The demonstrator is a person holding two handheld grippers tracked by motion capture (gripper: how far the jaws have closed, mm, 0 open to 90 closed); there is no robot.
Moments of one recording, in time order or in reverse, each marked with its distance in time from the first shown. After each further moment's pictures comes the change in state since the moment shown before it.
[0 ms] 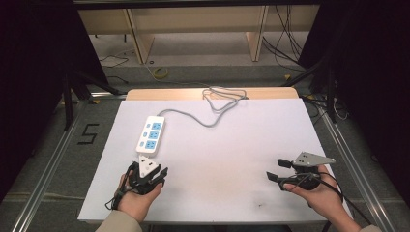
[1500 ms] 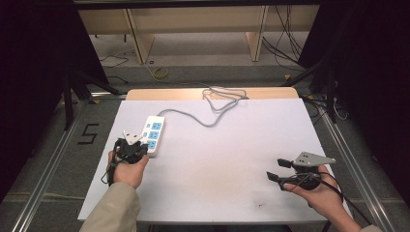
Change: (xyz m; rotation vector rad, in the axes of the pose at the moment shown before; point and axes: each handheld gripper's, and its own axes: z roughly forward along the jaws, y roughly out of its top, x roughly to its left) left arm 0.066 0.031 0.039 0.032 0.178 -0.151; right arm -0.001 0.000 0.000 0.000 0.002 -0.003
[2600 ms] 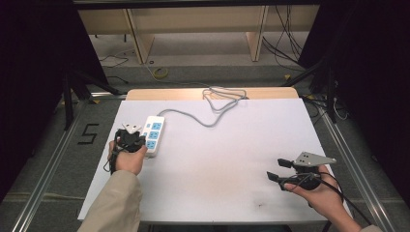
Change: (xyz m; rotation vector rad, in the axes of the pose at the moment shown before) left arm 0.016 0.015 0.031 0.009 0.037 -0.009; right arm -0.001 0.000 0.000 -0.003 0.001 0.001
